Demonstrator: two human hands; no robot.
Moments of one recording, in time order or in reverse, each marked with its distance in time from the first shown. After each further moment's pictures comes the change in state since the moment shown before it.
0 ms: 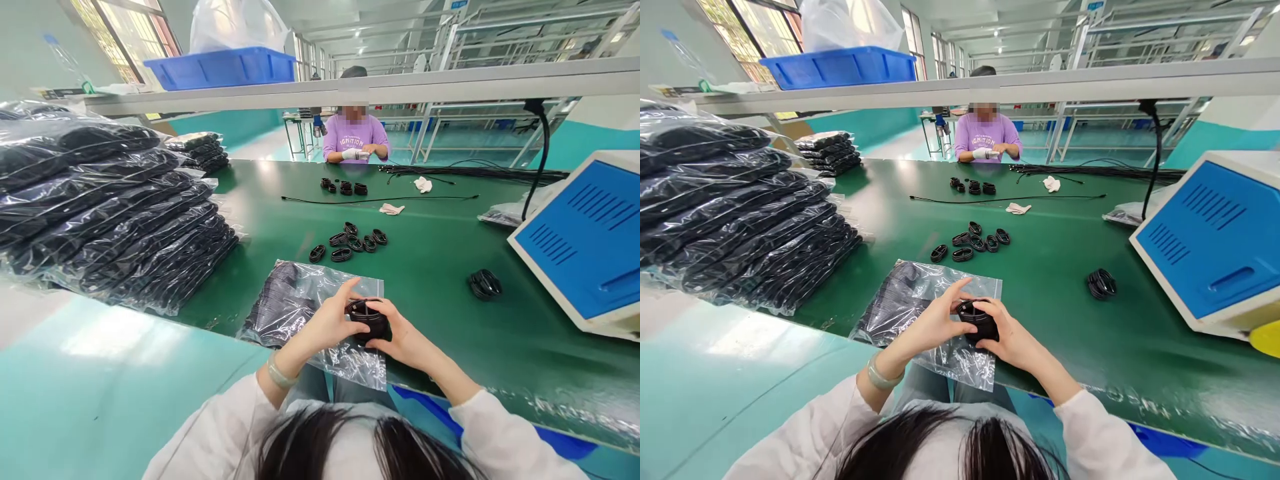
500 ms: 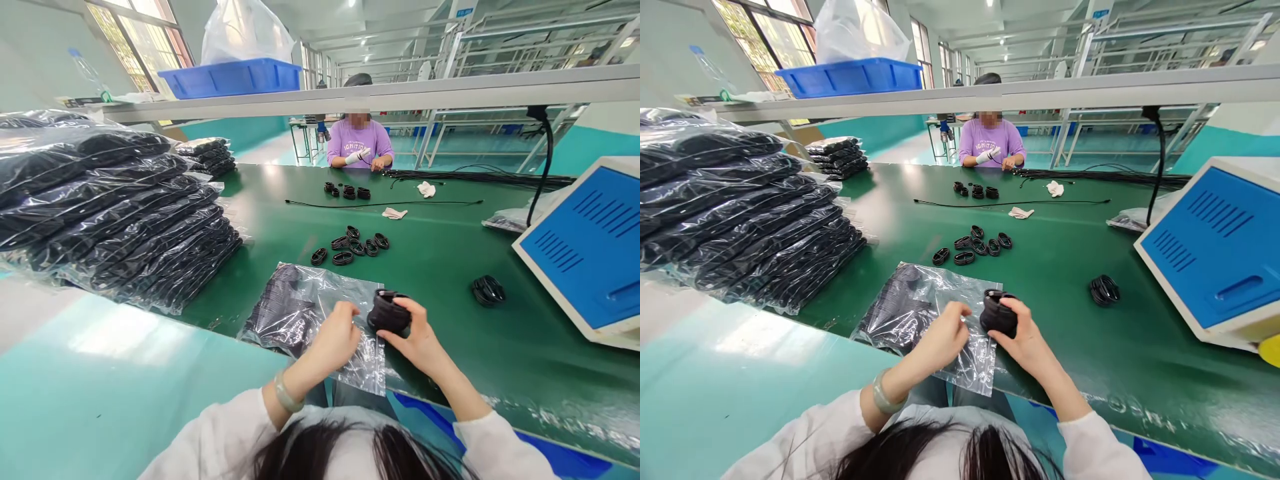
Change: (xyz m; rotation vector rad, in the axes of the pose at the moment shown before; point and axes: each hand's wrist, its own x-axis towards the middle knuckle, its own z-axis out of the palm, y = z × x) left_hand -0.010 0.002 0.037 0.459 0.184 -0.139; right_hand -0.017 0.019 -0.003 -0.044 0.348 0.162
